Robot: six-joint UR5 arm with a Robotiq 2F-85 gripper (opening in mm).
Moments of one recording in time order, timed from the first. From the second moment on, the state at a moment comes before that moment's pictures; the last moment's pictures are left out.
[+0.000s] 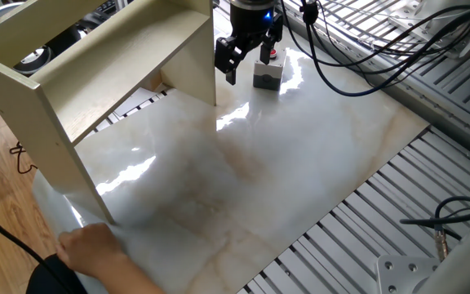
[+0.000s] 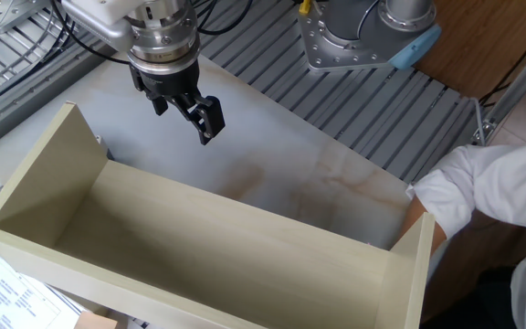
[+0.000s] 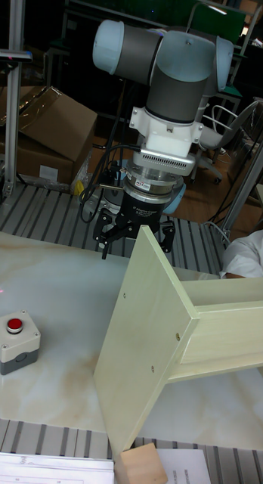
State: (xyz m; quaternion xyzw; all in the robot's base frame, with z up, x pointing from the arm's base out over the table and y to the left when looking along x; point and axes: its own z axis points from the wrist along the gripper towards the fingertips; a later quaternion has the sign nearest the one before) arm 0.544 0.002 0.190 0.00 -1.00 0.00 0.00
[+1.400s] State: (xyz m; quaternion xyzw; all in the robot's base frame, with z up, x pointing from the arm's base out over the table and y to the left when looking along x) arm 0.533 -0.060 0.159 0.18 -0.98 0.01 0.00
